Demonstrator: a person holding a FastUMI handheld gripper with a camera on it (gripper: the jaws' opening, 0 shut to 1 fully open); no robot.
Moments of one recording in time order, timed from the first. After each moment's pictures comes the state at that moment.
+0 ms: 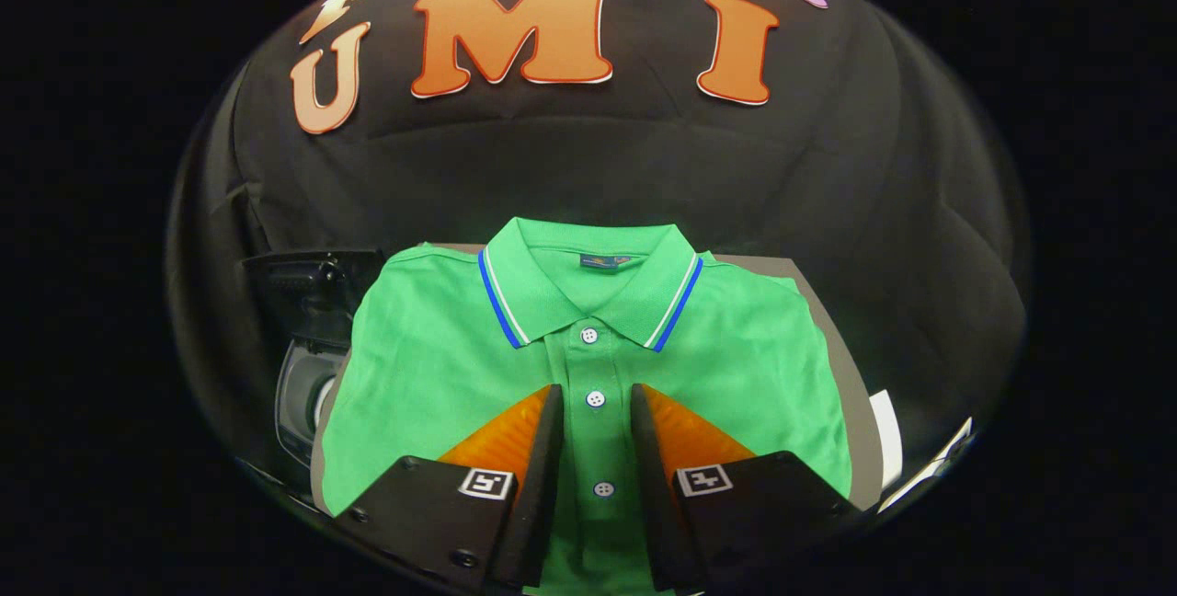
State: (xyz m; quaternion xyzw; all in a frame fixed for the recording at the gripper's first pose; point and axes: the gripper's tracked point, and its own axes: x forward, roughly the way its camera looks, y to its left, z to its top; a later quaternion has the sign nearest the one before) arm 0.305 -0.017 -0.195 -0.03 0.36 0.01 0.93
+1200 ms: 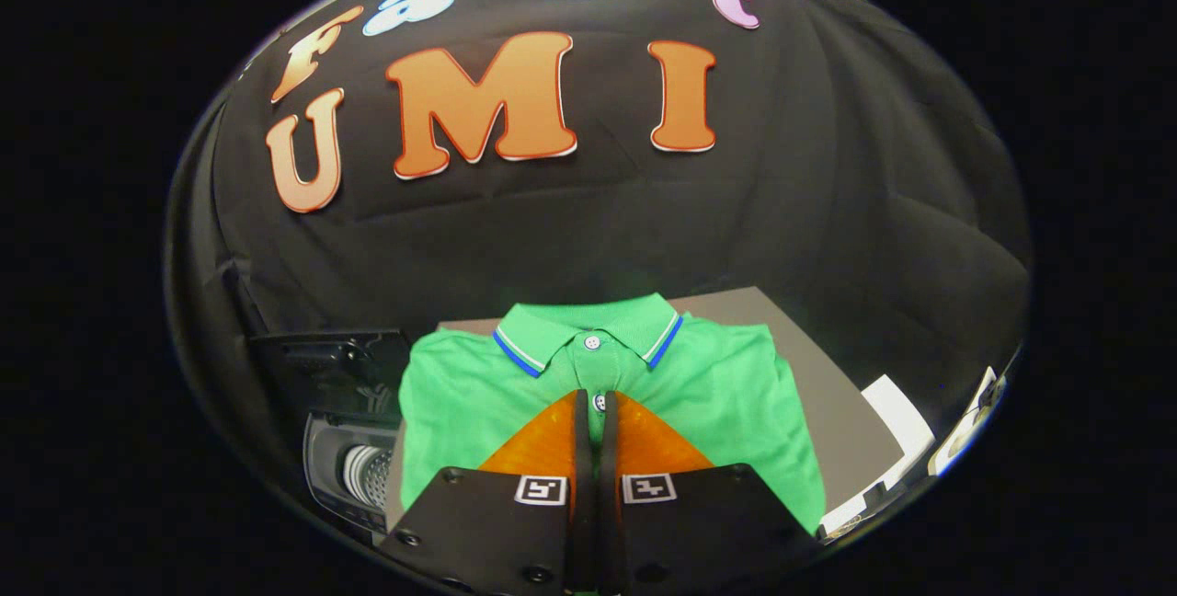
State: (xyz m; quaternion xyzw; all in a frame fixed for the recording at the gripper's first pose) arm 0.310 -0.001 -0.119 0.05 0.23 -0.04 0.97
